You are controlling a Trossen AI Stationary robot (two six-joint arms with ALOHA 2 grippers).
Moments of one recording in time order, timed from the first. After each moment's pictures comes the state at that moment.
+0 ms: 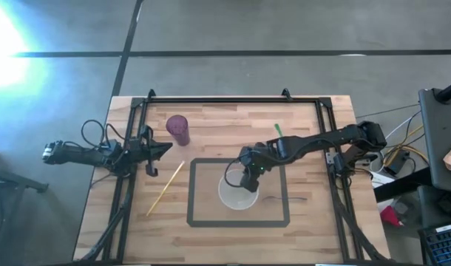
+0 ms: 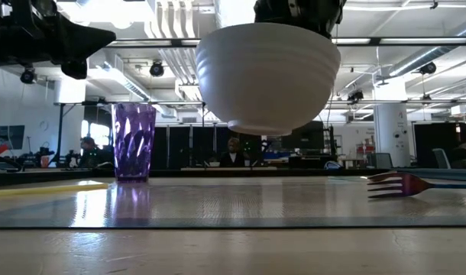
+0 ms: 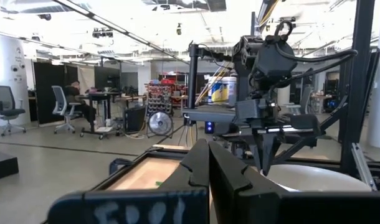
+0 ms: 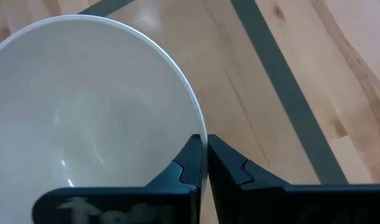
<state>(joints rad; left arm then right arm) -0.13 0.18 0.05 0.34 -0.33 0.07 0.12 1.66 1.31 -0.70 0.03 0.57</state>
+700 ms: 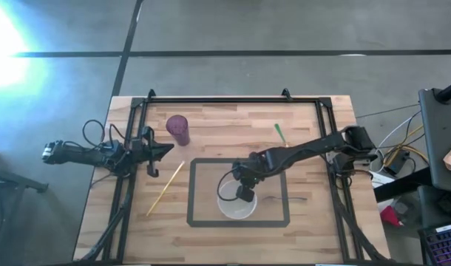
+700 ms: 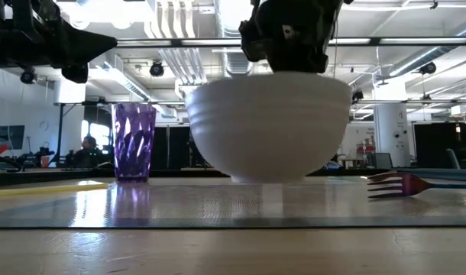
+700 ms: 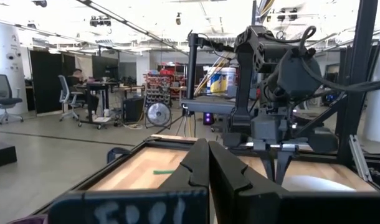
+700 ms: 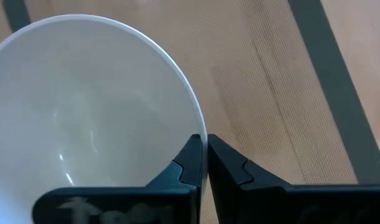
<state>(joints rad) -0.13 0.19 0.04 0.31 -0.33 0.04 0.17 1.82 1.36 -0.71 0.03 0.57</state>
